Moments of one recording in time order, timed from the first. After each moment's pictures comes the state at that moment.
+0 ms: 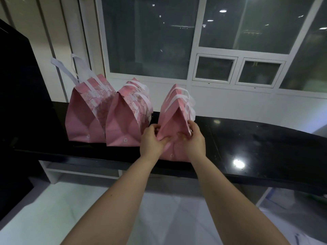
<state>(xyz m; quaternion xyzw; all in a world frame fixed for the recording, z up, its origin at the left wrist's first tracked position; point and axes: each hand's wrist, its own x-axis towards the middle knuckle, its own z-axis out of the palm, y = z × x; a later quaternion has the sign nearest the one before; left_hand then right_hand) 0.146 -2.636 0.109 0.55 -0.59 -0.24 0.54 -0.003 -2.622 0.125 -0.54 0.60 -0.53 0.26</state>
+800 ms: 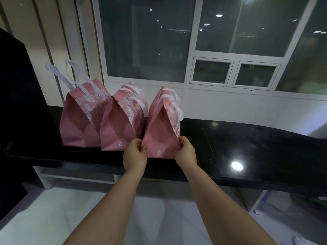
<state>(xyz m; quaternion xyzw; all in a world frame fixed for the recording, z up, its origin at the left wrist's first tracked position) 0.168 -2.620 0.084 0.63 -0.52 -0.18 0.54 0.002 -2.619 0.109 -0.55 0.65 -0.45 0.27</state>
